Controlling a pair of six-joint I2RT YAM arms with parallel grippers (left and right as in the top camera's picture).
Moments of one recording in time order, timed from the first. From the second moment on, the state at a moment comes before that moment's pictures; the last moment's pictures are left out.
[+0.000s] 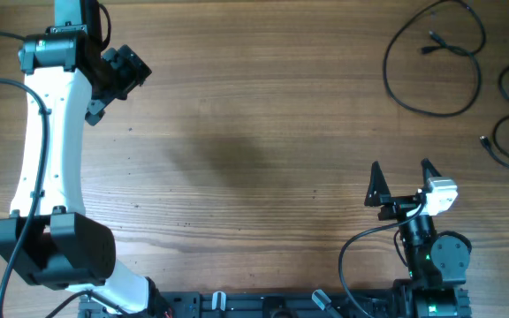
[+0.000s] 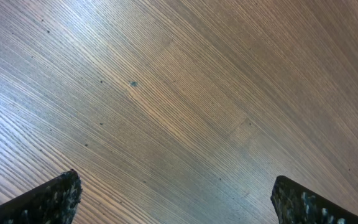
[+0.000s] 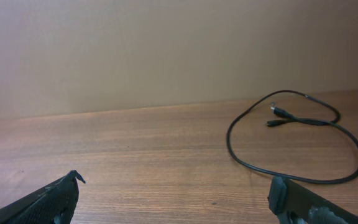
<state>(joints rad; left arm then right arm) 0.06 1.77 1.77 -1.24 -0.04 -0.68 0.01 0.02 0.01 0.00 -0.08 0.13</state>
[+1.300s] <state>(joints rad) 0.06 1.23 1.77 -1.25 -0.09 -0.66 0.01 0.02 0.01 0.00 -0.08 0.14</state>
